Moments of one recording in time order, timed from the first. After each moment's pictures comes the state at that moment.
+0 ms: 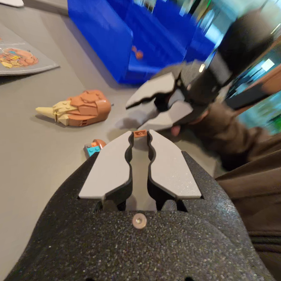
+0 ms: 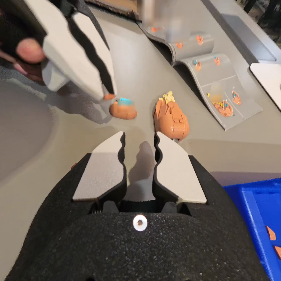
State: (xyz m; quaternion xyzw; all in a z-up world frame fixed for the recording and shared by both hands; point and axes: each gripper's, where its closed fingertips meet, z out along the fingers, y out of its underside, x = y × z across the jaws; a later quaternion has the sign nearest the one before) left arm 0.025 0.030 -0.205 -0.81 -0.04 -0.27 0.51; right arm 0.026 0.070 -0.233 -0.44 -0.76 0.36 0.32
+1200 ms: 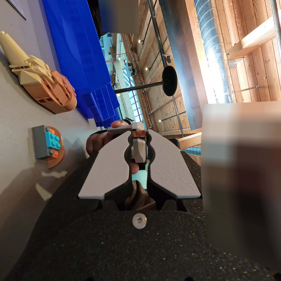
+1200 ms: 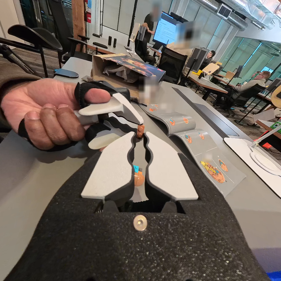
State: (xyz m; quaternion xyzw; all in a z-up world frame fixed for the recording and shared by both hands) left arm -0.004 0.019 -0.166 -0.50 -0.28 -0.66 0.48; right arm -0.016 0.012 -0.174 -0.34 -0.68 0.47 0.45
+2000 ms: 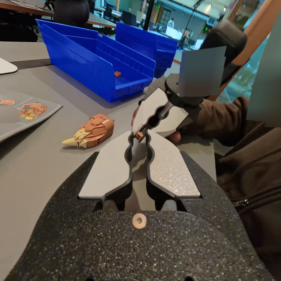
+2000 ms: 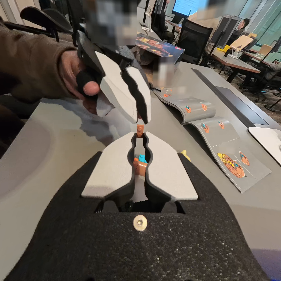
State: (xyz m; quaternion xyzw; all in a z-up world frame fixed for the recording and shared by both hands) left arm -0.004 0.009 -0.177 -0.77 0.12 -0.27 0.56; right arm -0.012 0.006 -0.192 -0.35 -0.72 0.46 0.38
